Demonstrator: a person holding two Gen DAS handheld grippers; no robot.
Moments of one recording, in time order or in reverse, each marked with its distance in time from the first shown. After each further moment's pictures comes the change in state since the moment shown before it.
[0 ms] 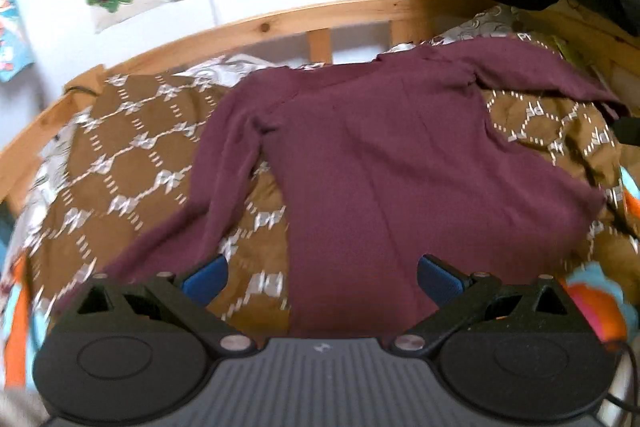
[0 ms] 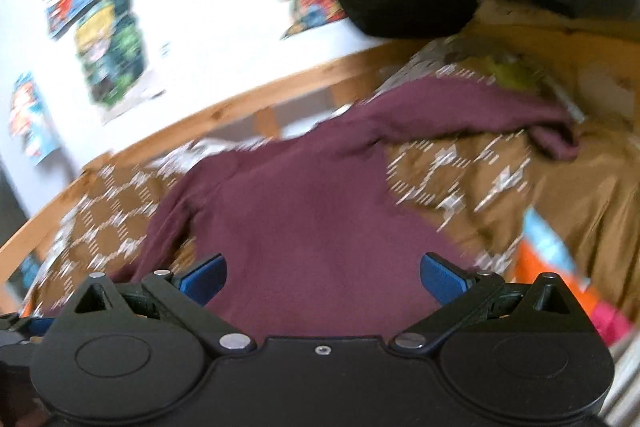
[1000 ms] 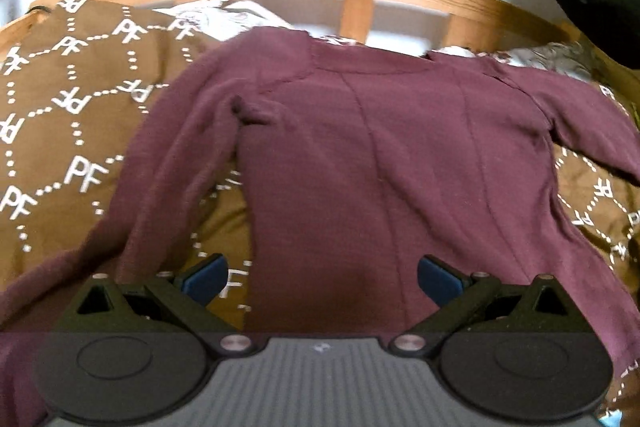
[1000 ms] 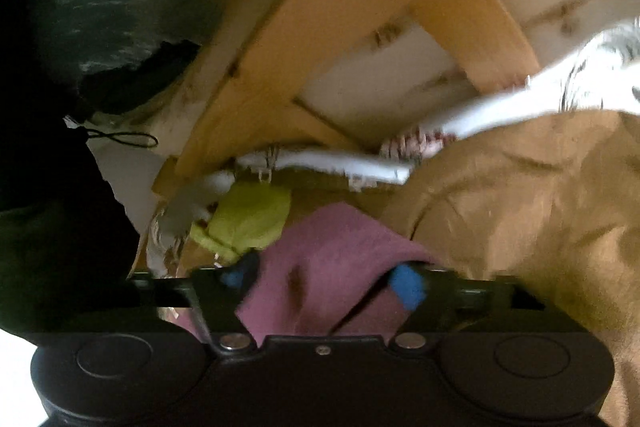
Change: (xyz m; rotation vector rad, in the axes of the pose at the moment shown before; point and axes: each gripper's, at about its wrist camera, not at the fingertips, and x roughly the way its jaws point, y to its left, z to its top) left arm 0.152 0.040 0.046 -0.247 0.077 -0.060; right arm 0.135 -0.200 0.094 0.844 -0.348 -0.458
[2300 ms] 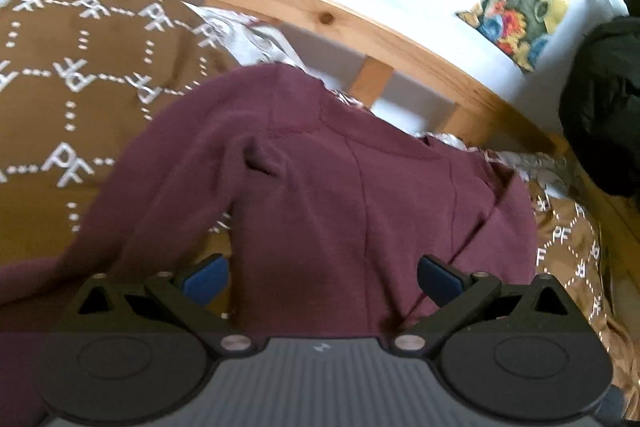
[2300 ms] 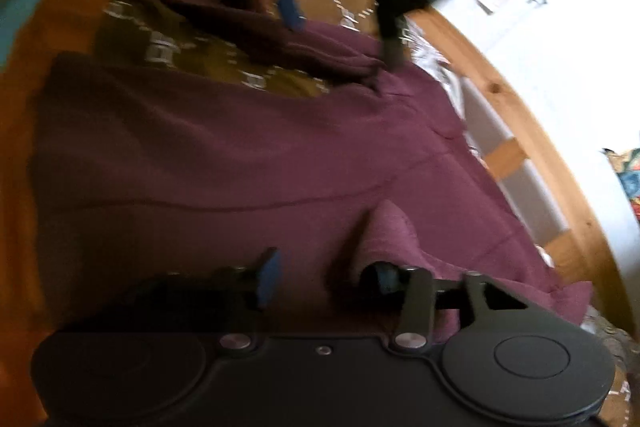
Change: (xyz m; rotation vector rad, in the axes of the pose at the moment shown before) left arm 0.013 0.045 0.019 -0.248 -0.121 -0.205; right arm -0.138 0.039 -0.302 -2.133 0.233 1.064
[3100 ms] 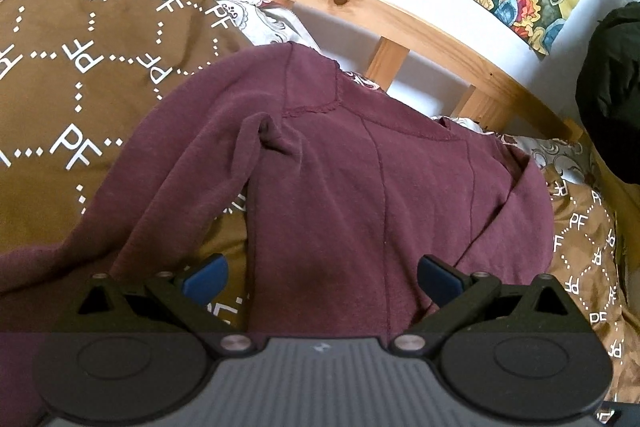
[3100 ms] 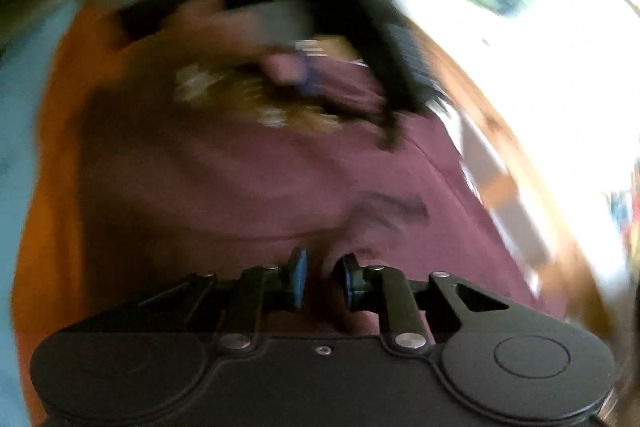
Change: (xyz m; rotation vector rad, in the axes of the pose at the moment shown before) left arm 0.001 0.004 -0.006 -0.015 0.038 0.044; right arm -0.003 0.026 0.024 -0.124 -0.022 -0.019
